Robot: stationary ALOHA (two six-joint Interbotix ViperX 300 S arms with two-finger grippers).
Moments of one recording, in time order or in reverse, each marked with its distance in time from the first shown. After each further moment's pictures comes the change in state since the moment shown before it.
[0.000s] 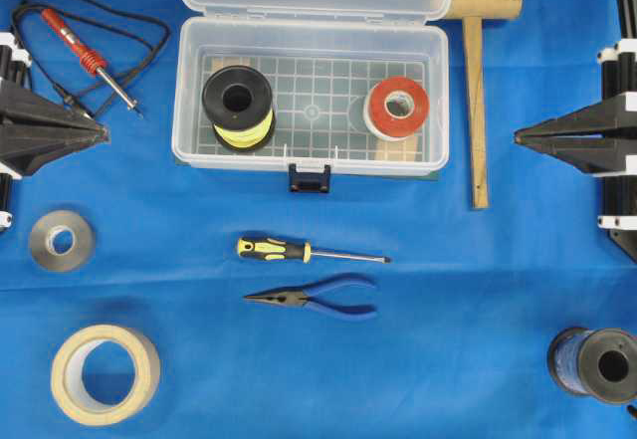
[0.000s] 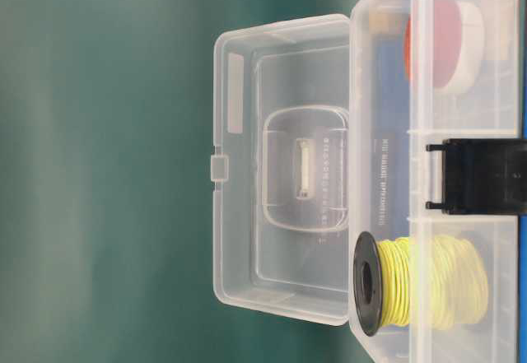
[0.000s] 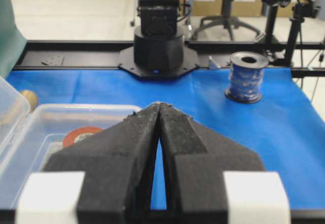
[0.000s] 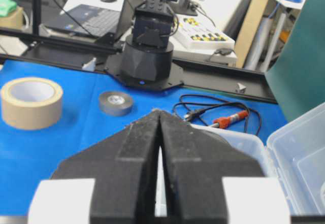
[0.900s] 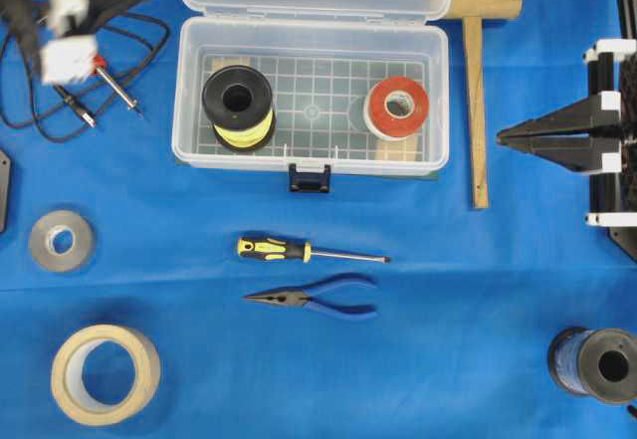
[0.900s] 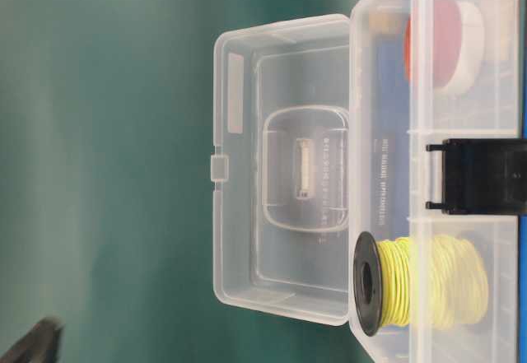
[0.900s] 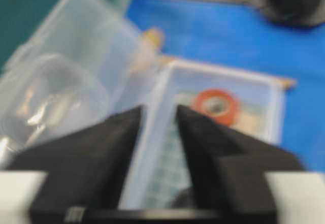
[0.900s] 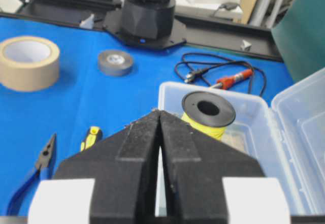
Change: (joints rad) left arm 0.374 0.354 -0.586 -0.035 0.621 0.143; right arm -0.018 0.052 -0.046 0.000 0.138 0.008
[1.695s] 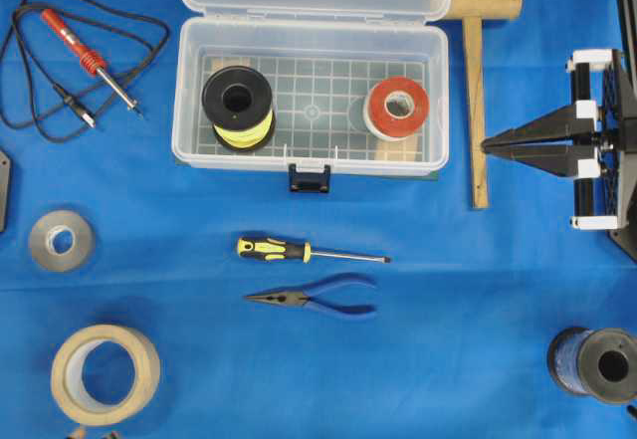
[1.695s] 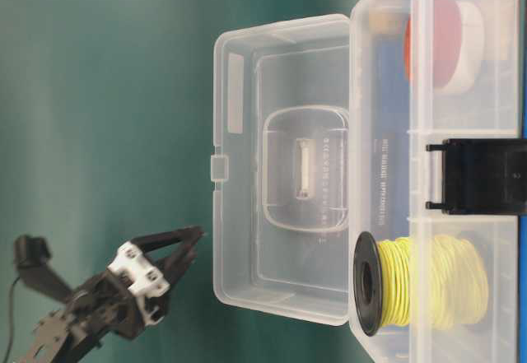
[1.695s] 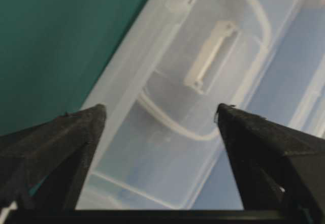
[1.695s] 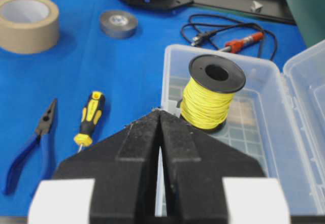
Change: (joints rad) left arm 0.305 0.568 -0.397 0.026 0.212 0.087; right arm -0.008 0.061 0.002 -0.002 0.038 0.000
